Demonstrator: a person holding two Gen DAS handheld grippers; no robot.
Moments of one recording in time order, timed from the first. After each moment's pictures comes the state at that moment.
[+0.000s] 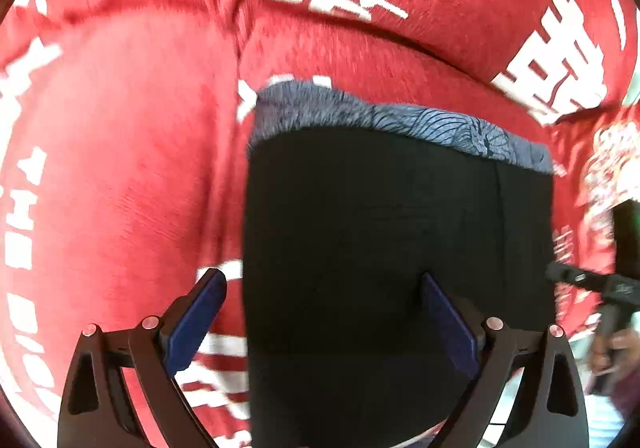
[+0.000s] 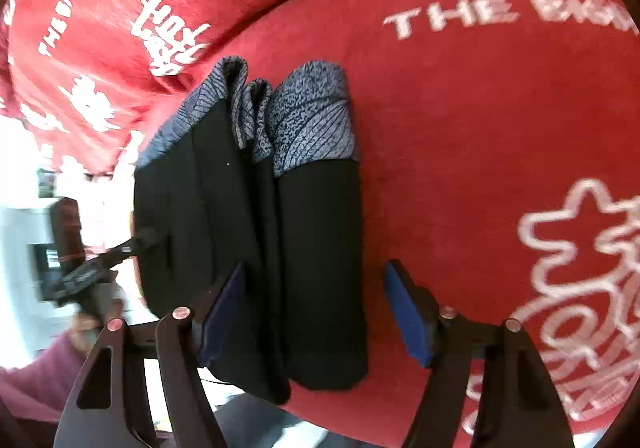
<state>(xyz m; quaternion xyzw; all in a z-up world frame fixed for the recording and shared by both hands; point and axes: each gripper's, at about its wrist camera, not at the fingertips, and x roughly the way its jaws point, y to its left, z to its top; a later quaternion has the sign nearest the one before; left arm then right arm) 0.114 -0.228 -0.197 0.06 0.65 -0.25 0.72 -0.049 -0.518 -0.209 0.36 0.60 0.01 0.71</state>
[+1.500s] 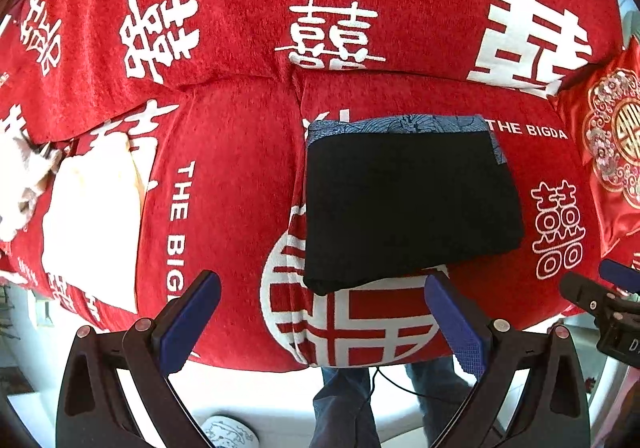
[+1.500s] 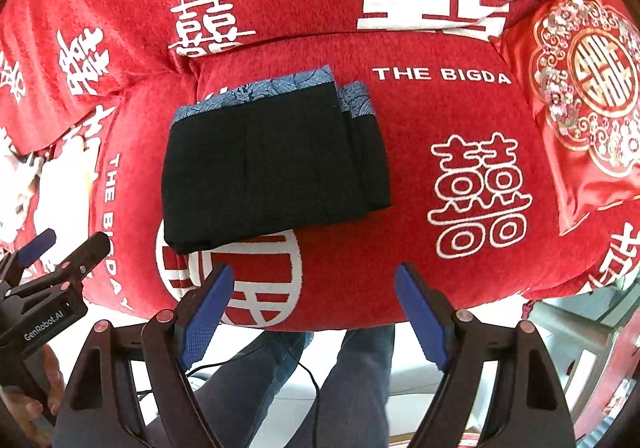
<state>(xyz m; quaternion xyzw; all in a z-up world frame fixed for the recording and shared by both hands) 0.011 -0.209 -0.024 0.17 0.60 -0.16 0.77 -0.110 -0.387 -0.028 0.21 0.64 -0.15 0.73</state>
